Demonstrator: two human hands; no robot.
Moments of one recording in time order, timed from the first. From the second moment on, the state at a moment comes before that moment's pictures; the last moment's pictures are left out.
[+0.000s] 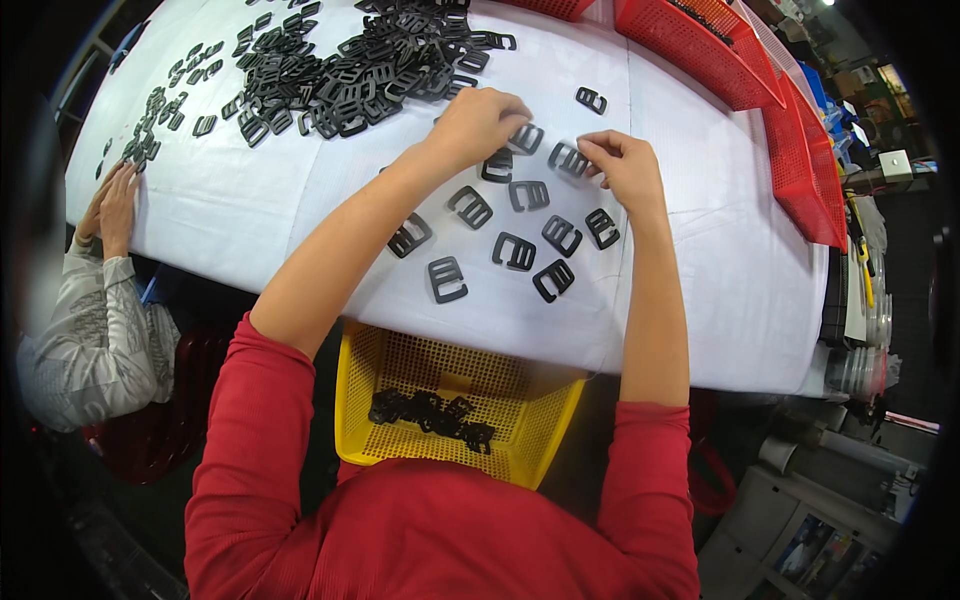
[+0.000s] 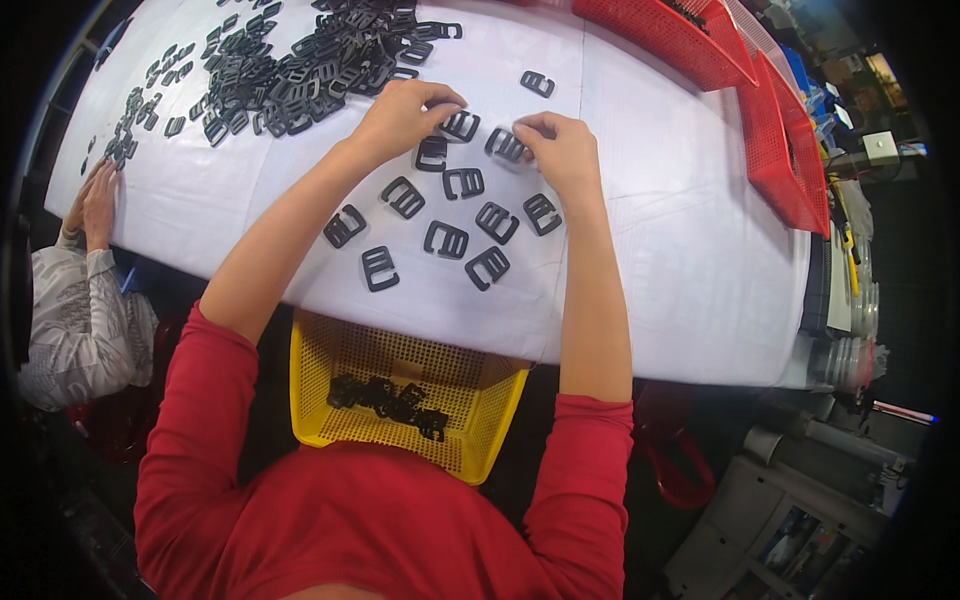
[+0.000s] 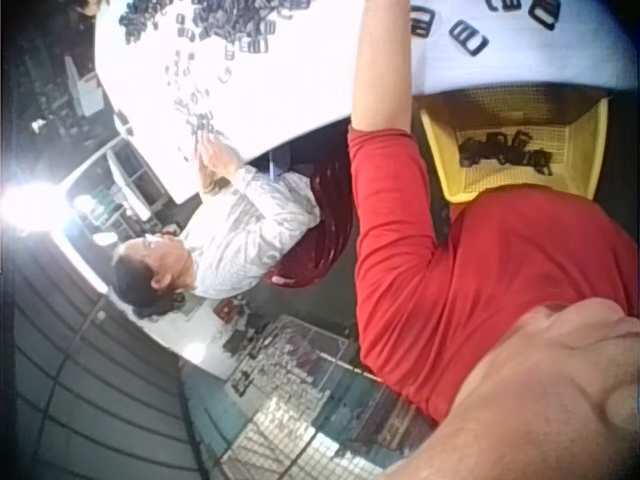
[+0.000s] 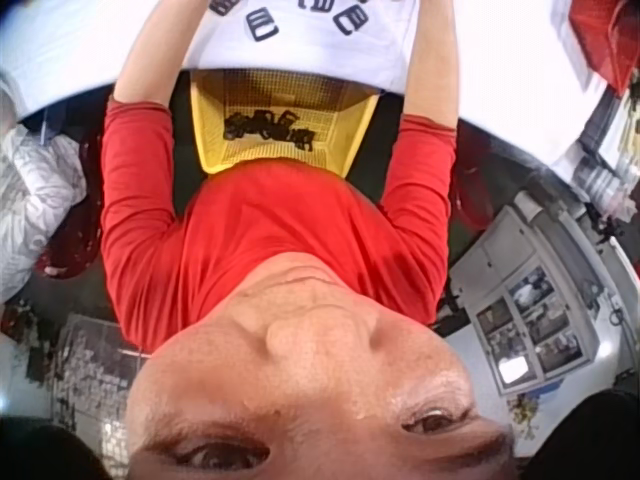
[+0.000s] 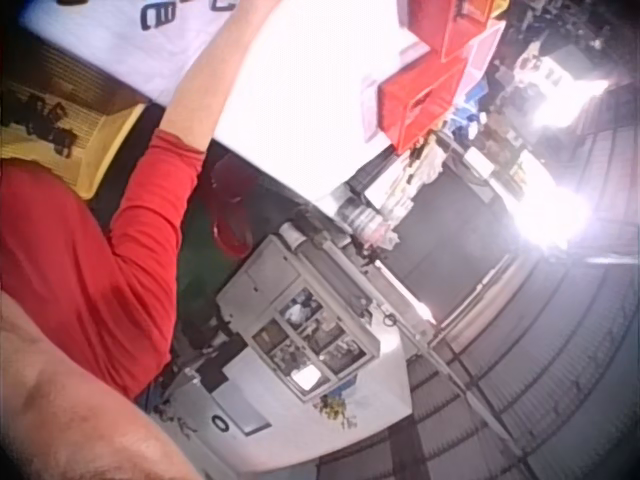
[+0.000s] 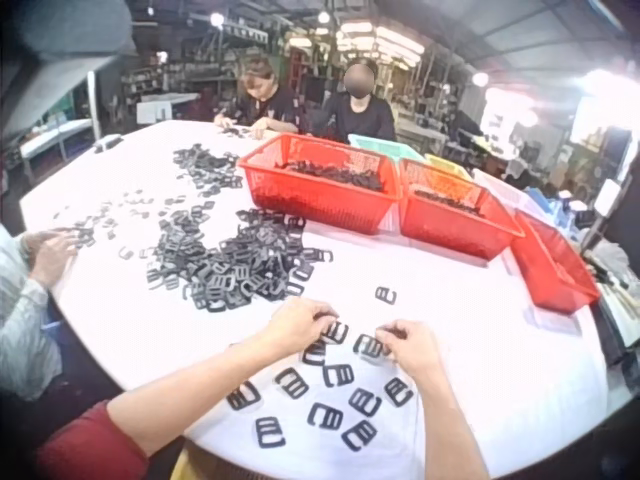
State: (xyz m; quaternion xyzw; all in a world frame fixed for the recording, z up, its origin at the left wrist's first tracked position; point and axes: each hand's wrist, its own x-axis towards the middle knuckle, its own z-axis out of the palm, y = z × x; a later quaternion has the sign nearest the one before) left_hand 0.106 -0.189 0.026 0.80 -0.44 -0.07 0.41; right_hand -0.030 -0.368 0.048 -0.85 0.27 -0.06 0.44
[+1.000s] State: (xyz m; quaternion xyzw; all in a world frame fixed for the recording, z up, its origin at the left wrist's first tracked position) left_hand 0.000 -0.018 0.016 0.88 -0.42 -0.04 0.22; right_hand -0.140 -0.278 0.016 -0.94 0.16 -0.15 0.25
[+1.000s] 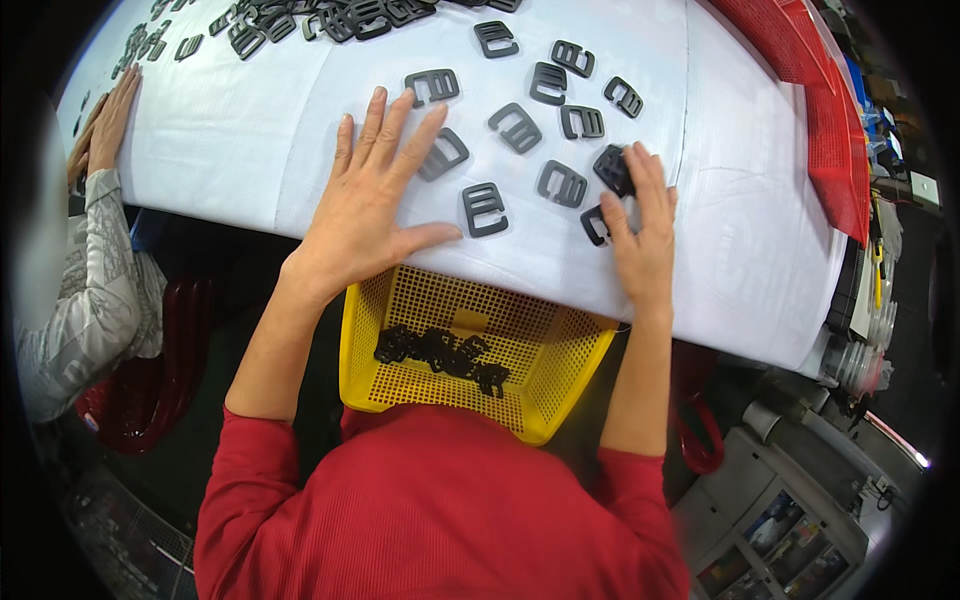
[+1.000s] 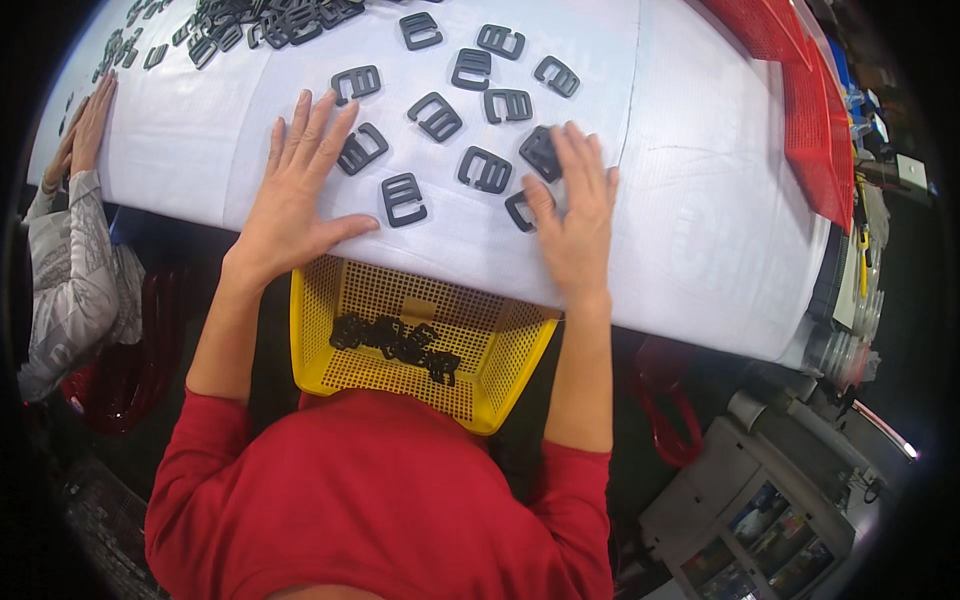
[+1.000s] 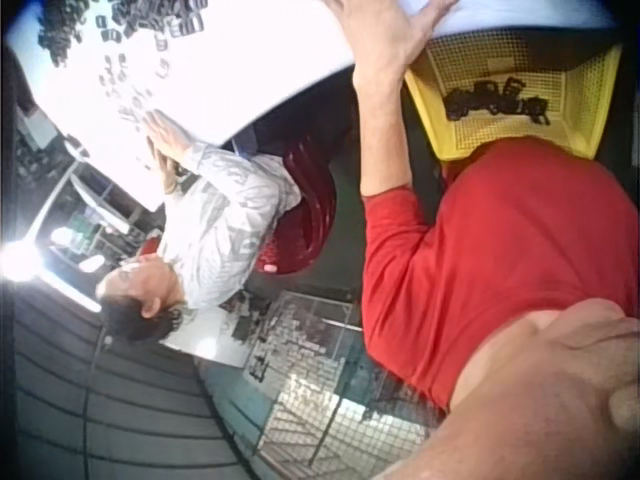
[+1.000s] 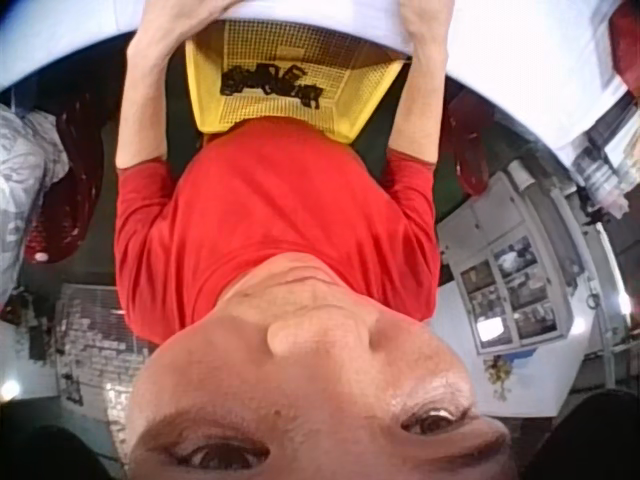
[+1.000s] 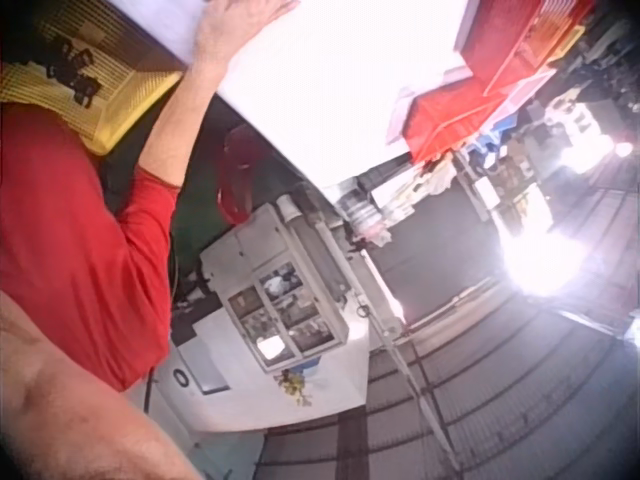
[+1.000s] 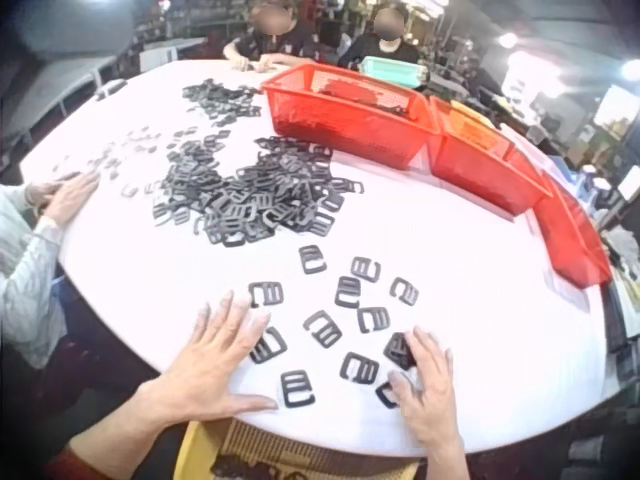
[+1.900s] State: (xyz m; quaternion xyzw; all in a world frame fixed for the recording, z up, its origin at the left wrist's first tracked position) left_hand -0.002 -0.025 0.001 0.88 -0.41 -0.01 0.23; right_hand -0.140 -0.255 0.009 -0.82 0.18 -0.29 0.45
